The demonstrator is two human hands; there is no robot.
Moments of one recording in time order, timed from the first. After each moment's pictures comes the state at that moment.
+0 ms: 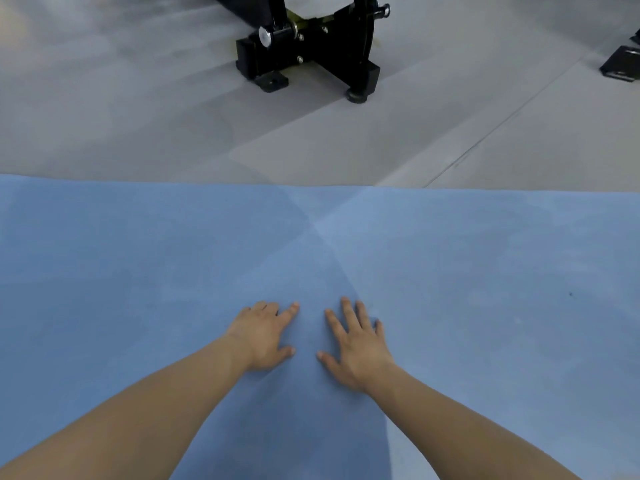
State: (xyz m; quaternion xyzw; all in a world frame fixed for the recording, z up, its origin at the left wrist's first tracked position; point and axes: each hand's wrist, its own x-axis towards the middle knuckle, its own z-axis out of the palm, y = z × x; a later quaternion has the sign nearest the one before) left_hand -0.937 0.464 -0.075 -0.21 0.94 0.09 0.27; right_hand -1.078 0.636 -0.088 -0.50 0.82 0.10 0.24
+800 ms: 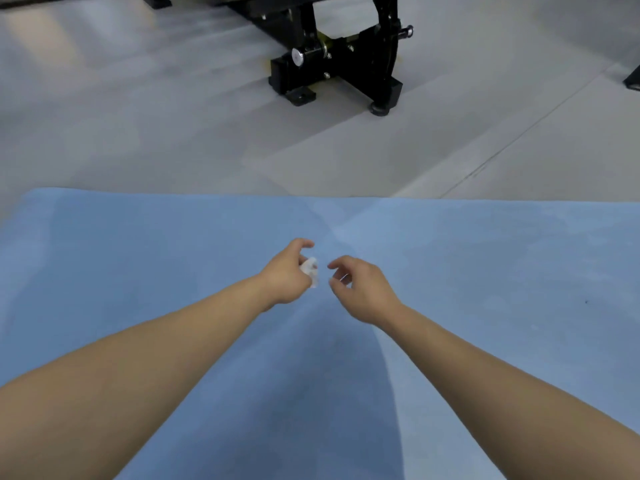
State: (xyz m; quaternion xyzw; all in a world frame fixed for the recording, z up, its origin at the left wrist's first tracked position) left_hand -0.944 0.434 0.036 -0.40 0.75 0.52 0.02; right_hand -1.072 0.561 0.025 -0.45 0.81 -0.26 0.26
